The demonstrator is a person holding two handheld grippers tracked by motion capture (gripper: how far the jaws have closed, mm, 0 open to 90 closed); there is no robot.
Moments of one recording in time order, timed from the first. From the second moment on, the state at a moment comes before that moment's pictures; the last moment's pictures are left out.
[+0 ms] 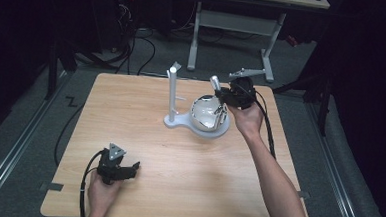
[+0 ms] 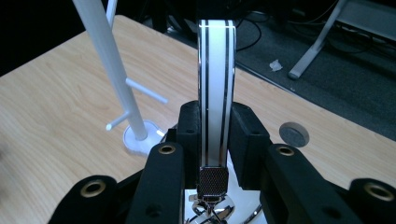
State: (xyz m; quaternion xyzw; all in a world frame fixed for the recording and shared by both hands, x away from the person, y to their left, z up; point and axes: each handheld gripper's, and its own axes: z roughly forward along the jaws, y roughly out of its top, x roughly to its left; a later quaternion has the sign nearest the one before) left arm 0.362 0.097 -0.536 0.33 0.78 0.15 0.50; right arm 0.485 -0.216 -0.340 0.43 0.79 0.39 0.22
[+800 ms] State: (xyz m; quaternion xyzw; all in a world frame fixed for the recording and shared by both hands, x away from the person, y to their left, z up) left arm 0.362 0.096 -0.536 0.33 0.79 0.15 0.50; right arm 0.506 -0.205 -0.357 0.44 0.78 0.38 0.22
